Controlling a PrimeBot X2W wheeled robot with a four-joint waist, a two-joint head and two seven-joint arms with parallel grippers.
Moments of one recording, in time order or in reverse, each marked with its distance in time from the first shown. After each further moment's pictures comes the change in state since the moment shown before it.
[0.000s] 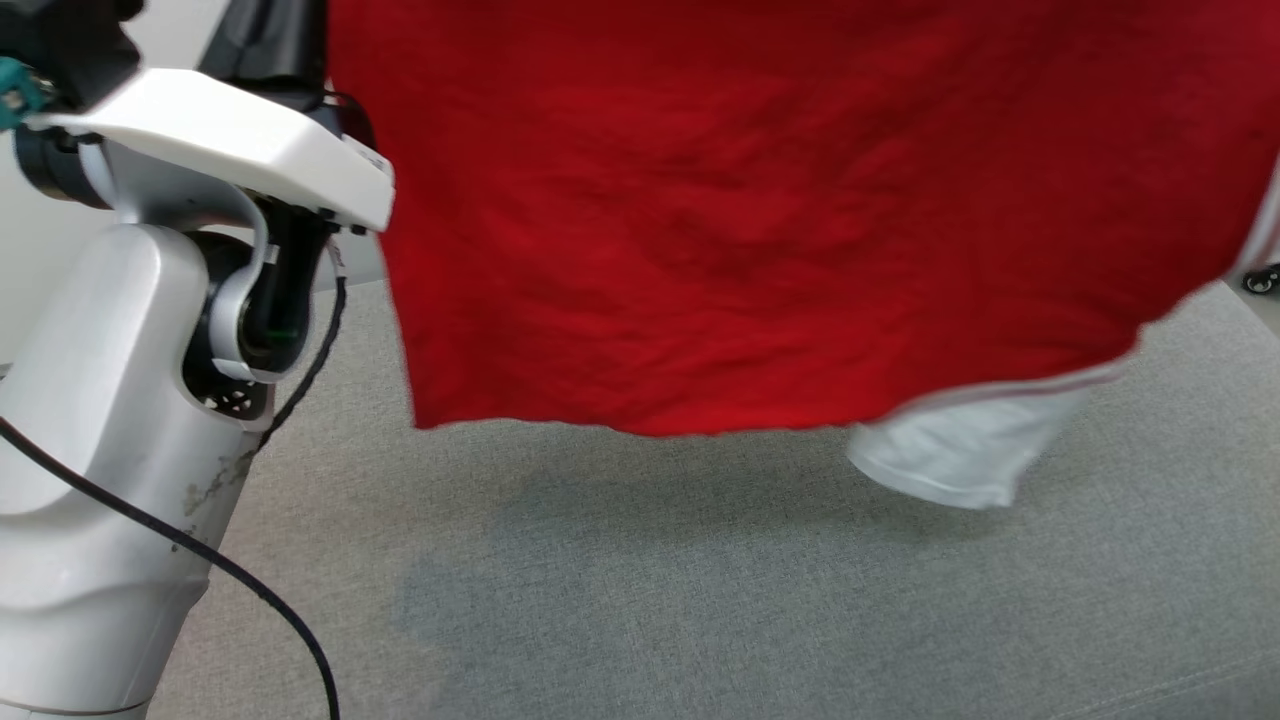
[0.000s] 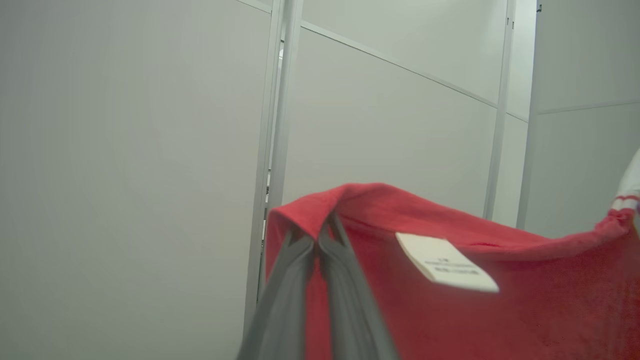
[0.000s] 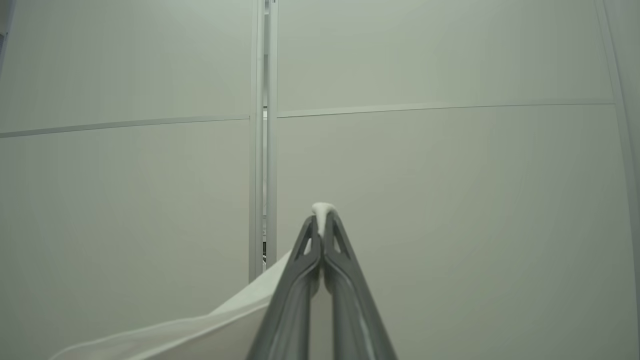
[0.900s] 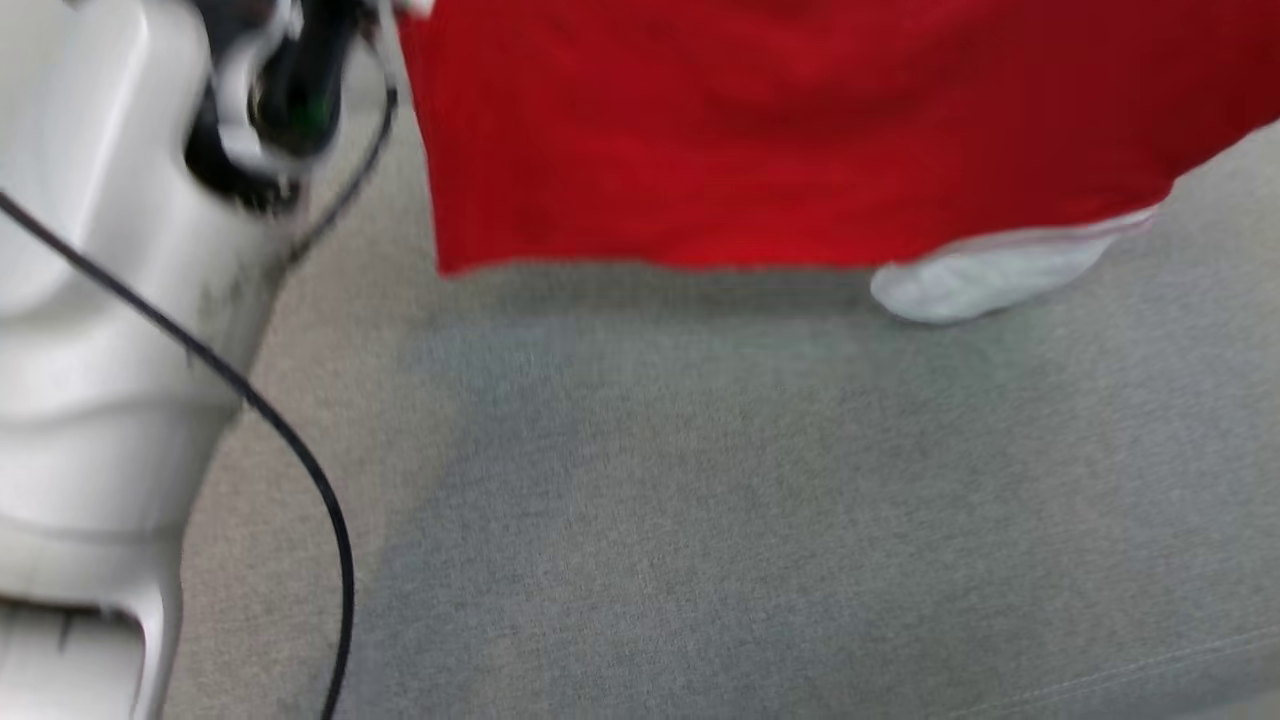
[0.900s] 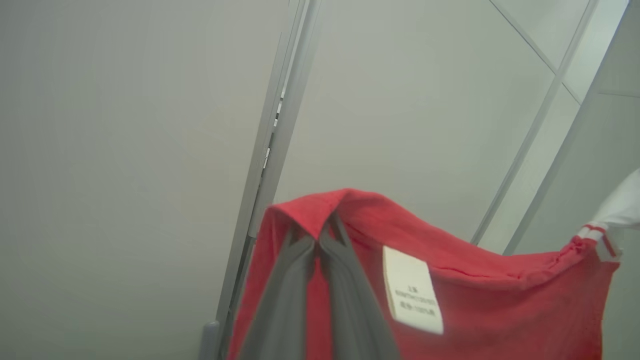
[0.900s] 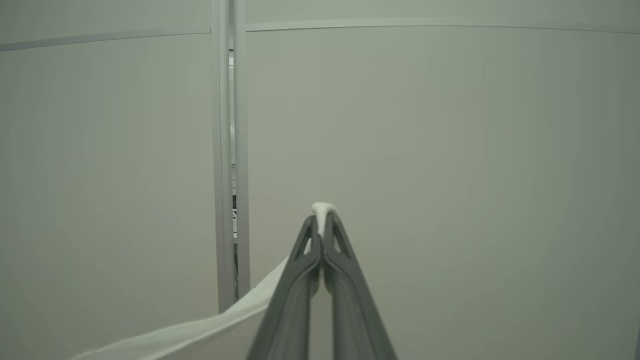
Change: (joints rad) left arm -0.273 -0.106 -0.008 0.165 -0.091 0.026 0.164; right arm -0.247 -0.055 0.145 0.221 0.062 0.000 -0.071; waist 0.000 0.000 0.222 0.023
